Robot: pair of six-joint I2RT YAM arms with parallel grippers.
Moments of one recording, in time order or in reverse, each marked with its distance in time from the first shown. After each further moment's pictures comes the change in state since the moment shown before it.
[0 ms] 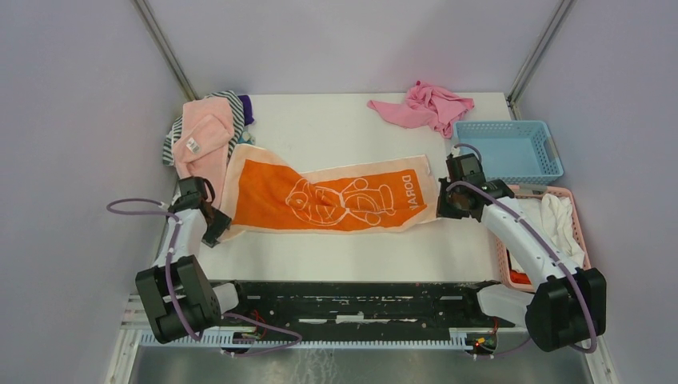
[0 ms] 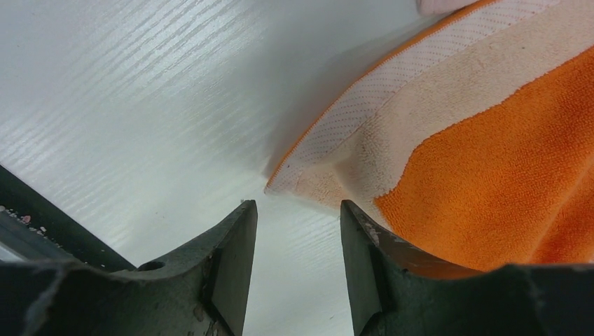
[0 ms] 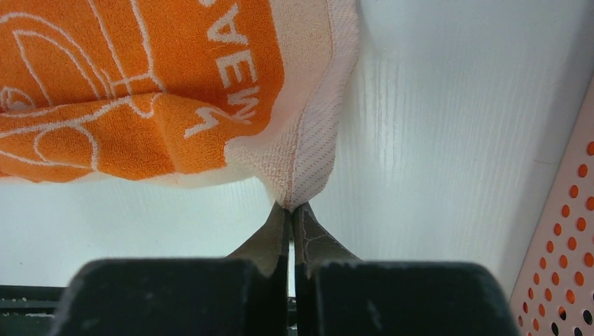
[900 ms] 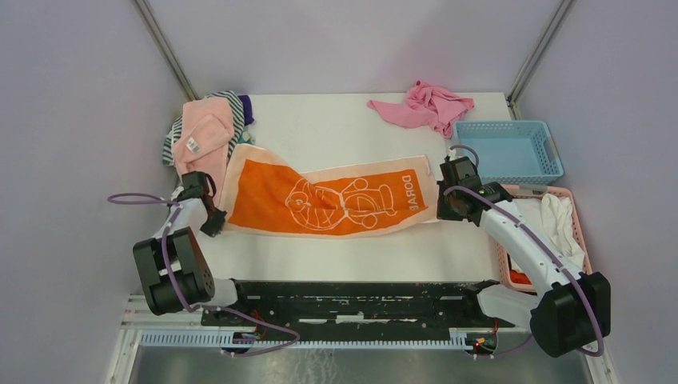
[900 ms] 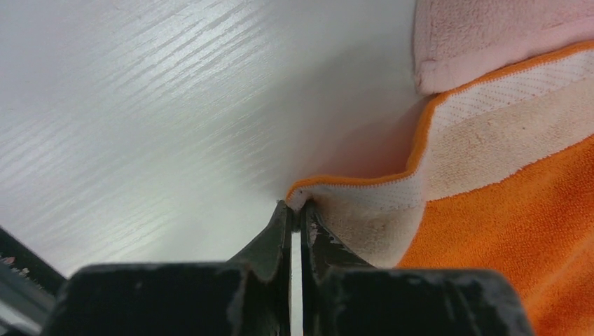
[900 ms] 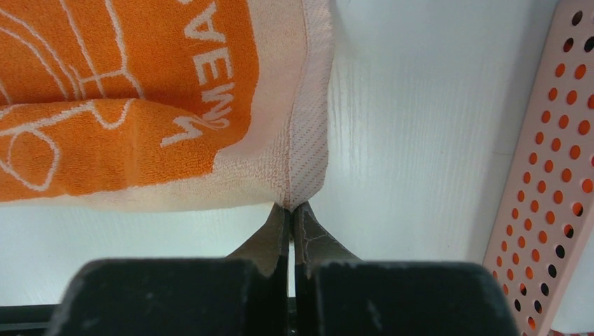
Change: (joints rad) left arm 0.000 0.180 0.008 0.173 -0.081 -0.050; right arm 0.080 -0.030 0.000 -0.026 0.126 -0.003
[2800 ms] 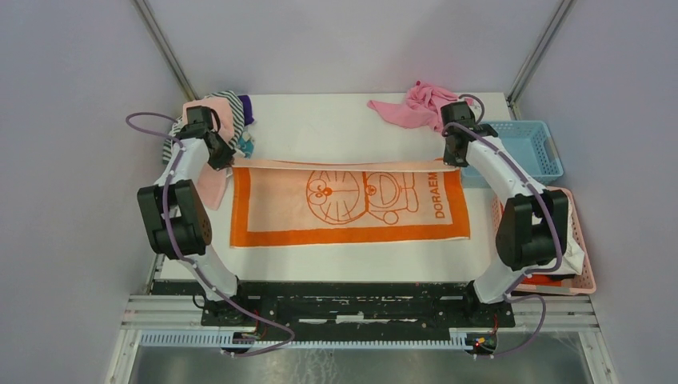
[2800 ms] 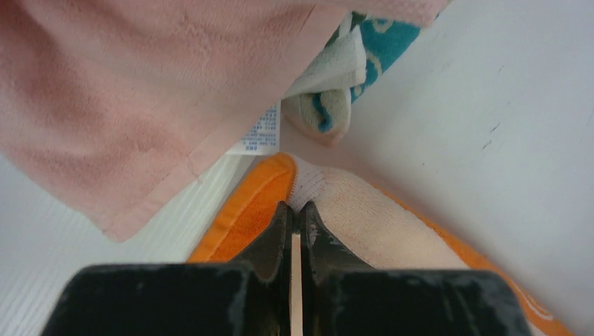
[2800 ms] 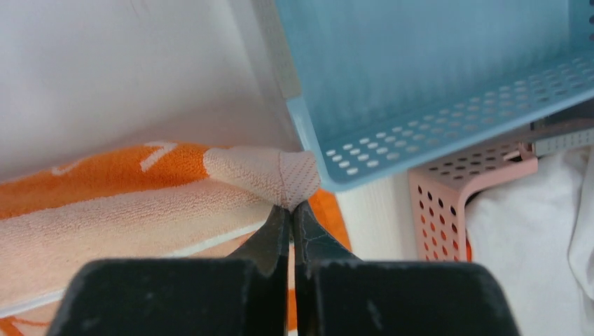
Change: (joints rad) left arm -0.146 0.355 0.661 -0.107 0.209 0.213; right arm -0.161 0.497 0.468 0.033 0.263 -0.051
